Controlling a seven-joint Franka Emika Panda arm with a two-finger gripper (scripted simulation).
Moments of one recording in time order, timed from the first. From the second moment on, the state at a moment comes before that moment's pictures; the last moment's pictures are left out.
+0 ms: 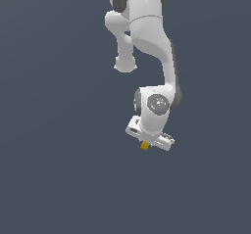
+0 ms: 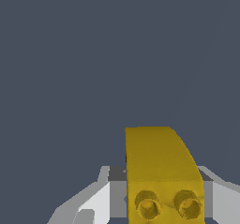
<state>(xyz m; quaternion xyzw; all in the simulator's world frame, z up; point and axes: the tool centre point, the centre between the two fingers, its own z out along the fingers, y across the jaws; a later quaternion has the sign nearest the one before) 0.050 0.099 0.030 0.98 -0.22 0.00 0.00</state>
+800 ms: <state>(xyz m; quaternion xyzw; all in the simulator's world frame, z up) 0.040 0.062 0.154 0.98 -0.22 0.00 0.00</state>
